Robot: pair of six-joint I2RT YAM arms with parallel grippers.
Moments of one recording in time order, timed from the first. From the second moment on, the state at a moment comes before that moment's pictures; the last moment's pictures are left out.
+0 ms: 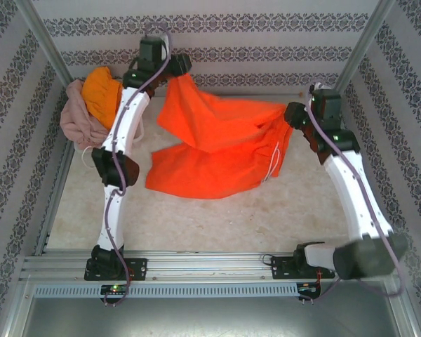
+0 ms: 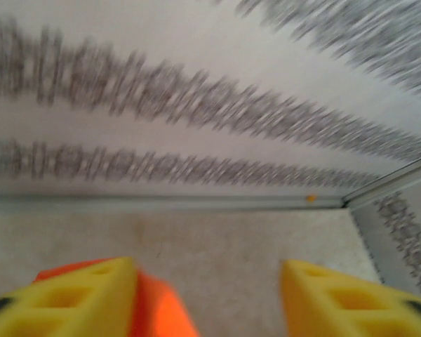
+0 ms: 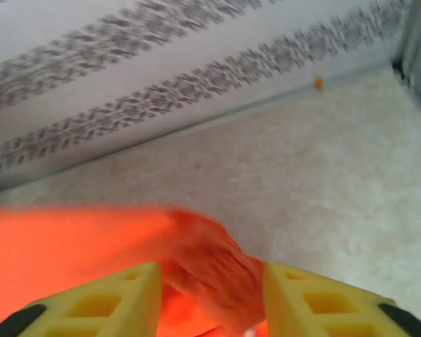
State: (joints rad) left arm -0.19 2.44 2.72 -0.73 0.26 -0.48; right arm 0.06 1.33 1.36 -0.58 0.02 0.43
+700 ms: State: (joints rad) left arm -0.25 1.18 0.95 -0.34 0.26 -0.48; right arm 0.11 1.03 0.76 -0.47 -0.19 0.54
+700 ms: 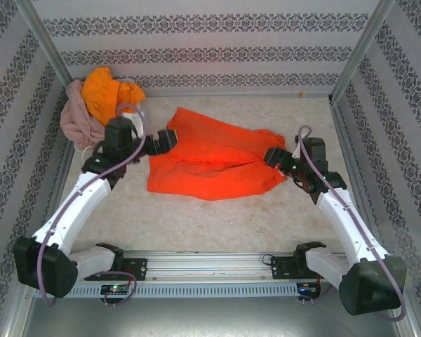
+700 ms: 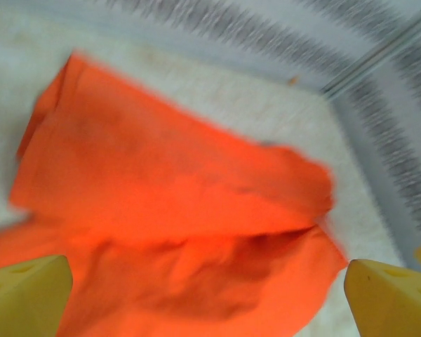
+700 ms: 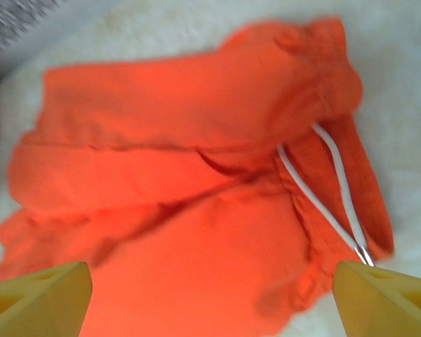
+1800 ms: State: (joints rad) left arm -0.25 1.36 0.88 -0.31 0.18 -0.52; right arm 0.12 1.10 0.68 -0.43 -0.19 0.53
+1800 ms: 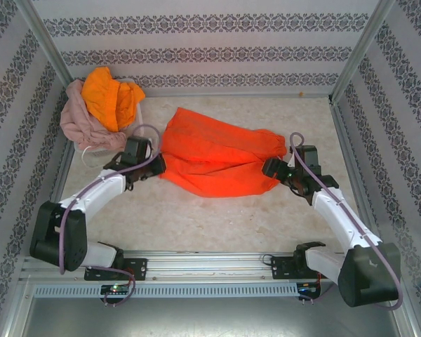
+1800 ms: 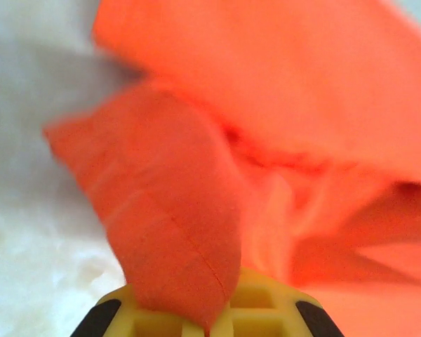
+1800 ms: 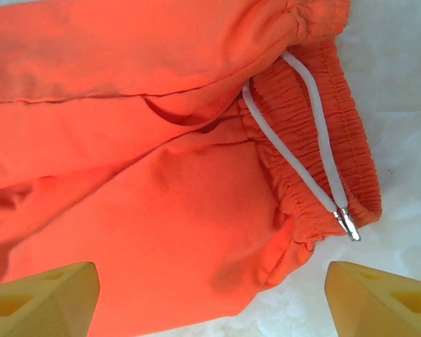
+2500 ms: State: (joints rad) left arm -0.23 2.23 2.03 -0.79 0.30 -0.34; right arm 0.14 1.16 0.68 -0.38 -0.23 0.61
